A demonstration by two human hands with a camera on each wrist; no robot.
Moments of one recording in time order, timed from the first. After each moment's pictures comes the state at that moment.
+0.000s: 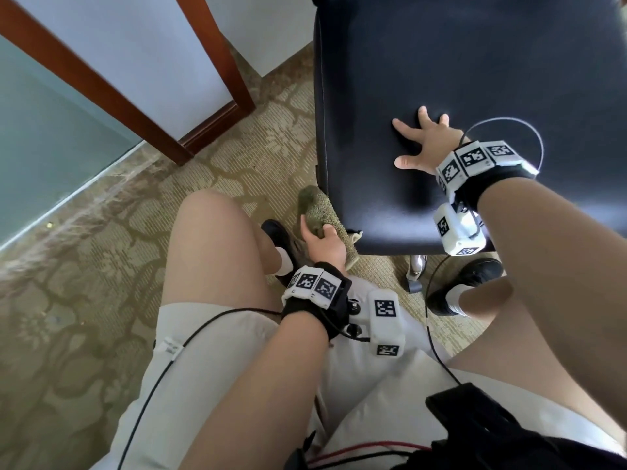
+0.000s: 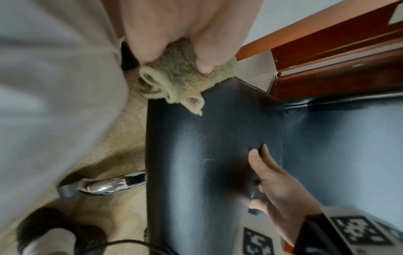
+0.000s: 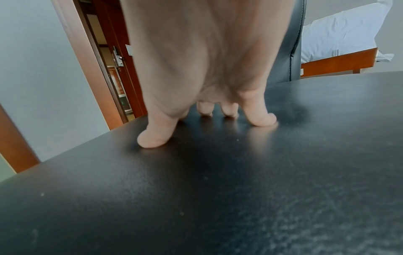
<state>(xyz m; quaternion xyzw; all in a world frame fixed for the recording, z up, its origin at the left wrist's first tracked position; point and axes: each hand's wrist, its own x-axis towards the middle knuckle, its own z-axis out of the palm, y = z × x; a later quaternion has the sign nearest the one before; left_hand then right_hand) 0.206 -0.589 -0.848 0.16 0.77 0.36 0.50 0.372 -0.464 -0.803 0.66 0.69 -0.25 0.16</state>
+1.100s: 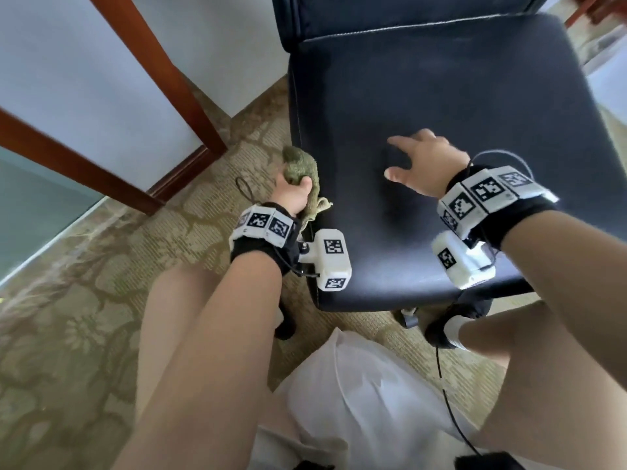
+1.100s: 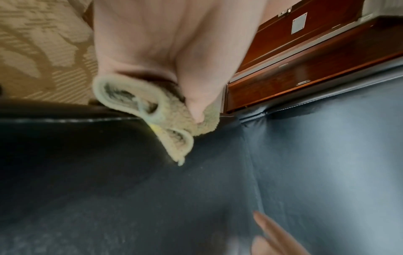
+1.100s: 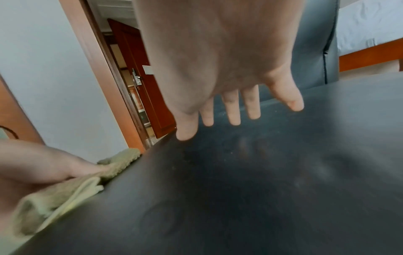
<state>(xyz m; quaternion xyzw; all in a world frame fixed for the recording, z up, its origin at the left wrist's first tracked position) 0.168 -0.409 -0.836 0.40 0.74 0.15 0.53 0.372 -0.422 -0.782 0.72 0.65 -0.22 0.09</state>
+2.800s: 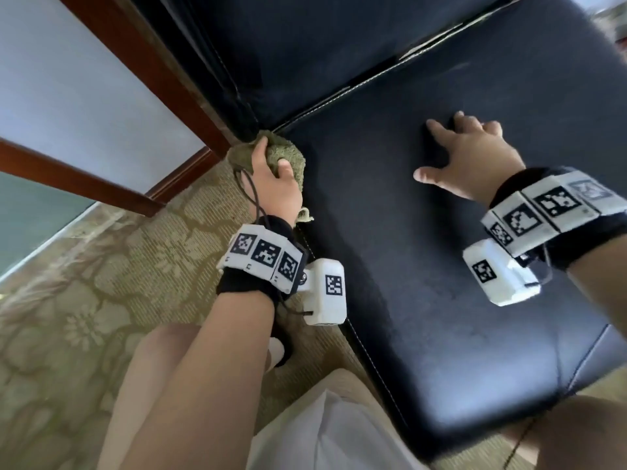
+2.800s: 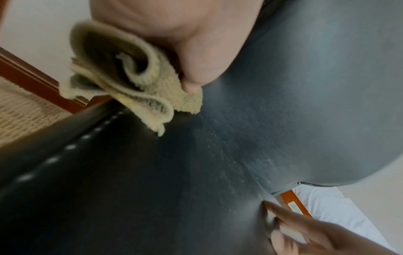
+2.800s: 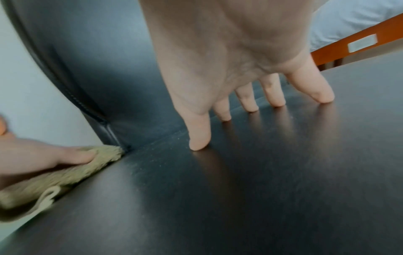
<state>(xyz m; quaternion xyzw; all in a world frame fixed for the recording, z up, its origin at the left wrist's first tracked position) 0.186 -0.319 -0.837 0.41 0.80 0.29 0.33 0.418 -0.307 -0.805 0.73 0.64 -0.21 0.11</state>
